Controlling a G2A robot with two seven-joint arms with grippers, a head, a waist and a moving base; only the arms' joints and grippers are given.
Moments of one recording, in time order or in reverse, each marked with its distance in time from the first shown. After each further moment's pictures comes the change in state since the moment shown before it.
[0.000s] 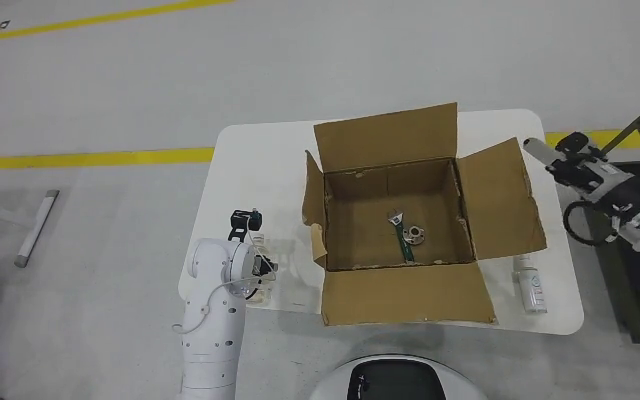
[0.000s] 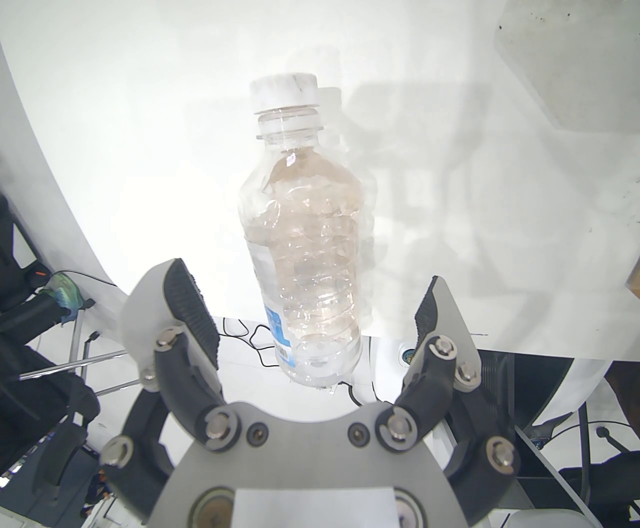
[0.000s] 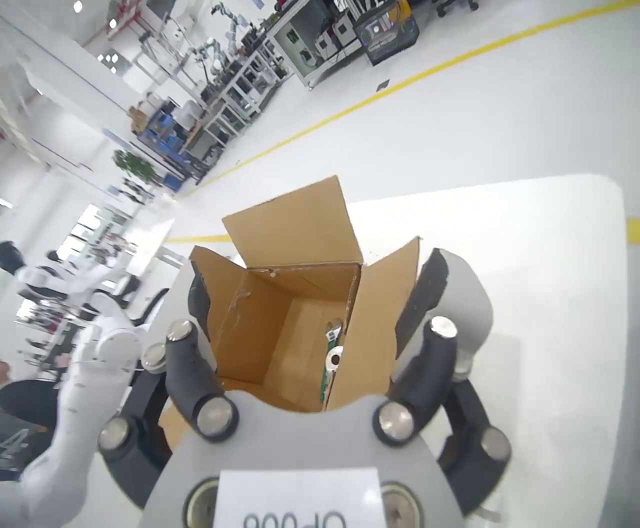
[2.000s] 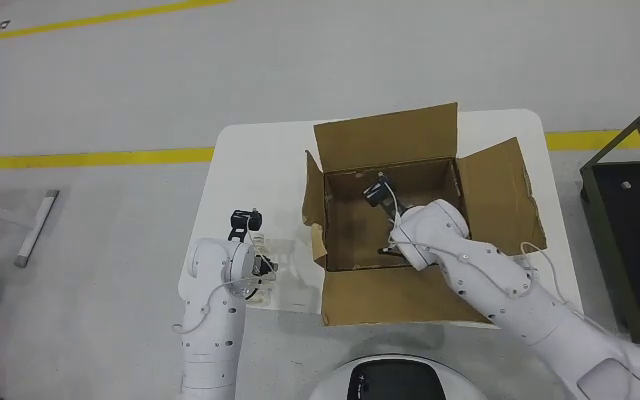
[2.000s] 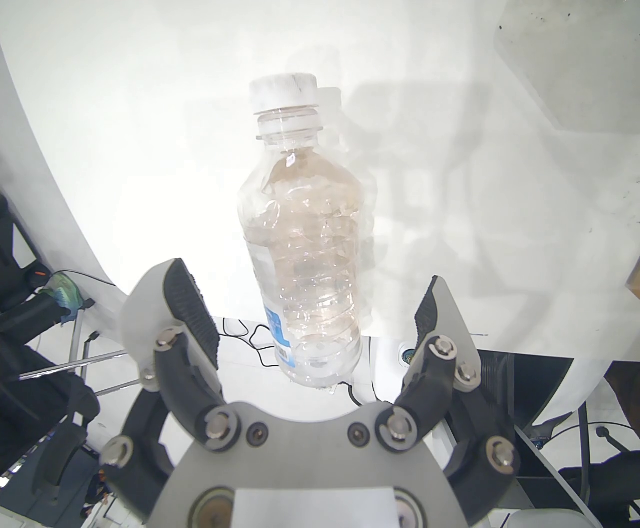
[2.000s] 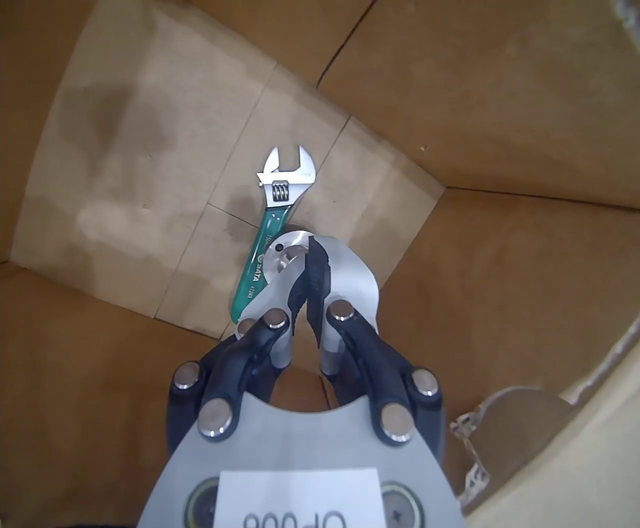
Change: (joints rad) left arm 0.000 0.000 0.000 0.000 0.000 0.000 0.000; right arm 0.621 -0.174 -1.048 0.601 -0.900 0.242 0.639
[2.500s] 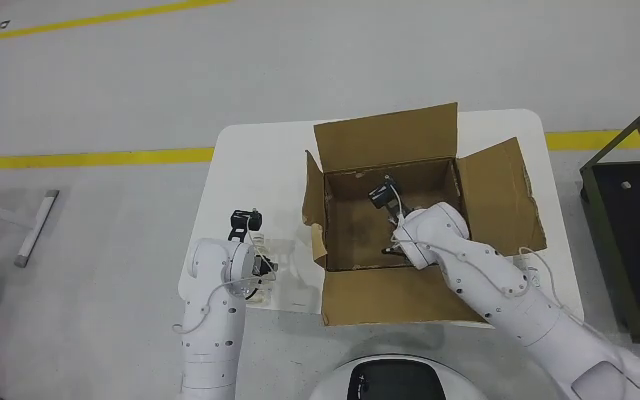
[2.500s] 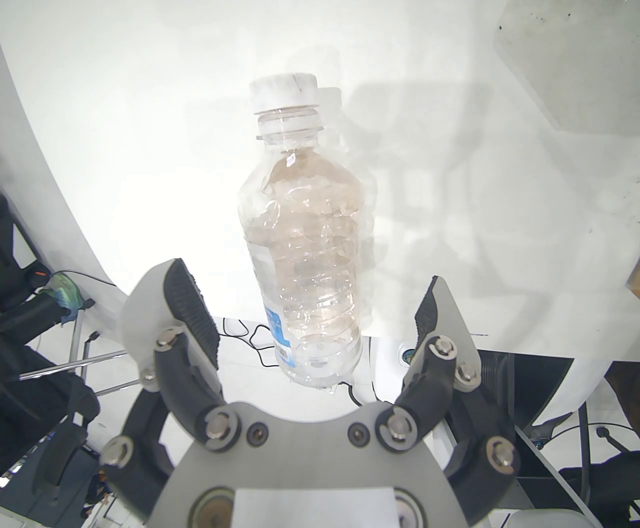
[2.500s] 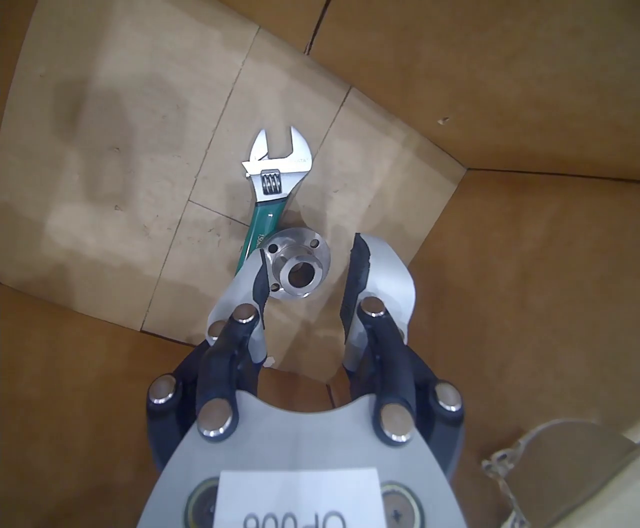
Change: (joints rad) left arm 0.000 0.000 0.000 0.000 0.000 0.000 0.000; right arm -0.034 -0.021 0.042 0.057 0.000 0.005 -0.037
